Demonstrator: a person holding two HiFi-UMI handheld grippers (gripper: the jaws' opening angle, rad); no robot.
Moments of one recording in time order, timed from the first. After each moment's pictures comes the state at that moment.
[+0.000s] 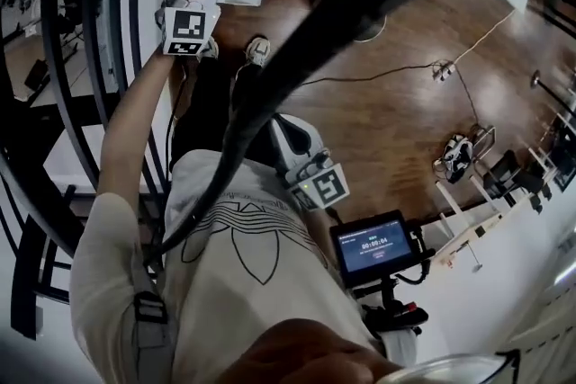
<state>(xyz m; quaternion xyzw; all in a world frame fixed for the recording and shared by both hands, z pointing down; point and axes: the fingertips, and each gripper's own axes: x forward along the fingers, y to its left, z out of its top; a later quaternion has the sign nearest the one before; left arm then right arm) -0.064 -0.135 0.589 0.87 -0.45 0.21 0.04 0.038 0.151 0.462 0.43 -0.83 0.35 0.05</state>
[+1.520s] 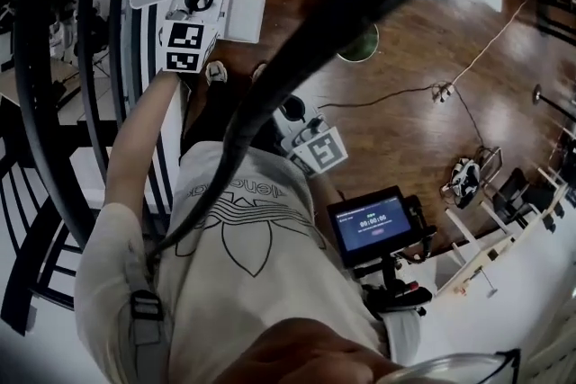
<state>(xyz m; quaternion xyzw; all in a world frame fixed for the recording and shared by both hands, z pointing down) -0.079 -0.126 0.508 0.86 -0.46 0.20 0.10 0.008 0.087 0.446 0.37 -0.90 0.25 0.01</state>
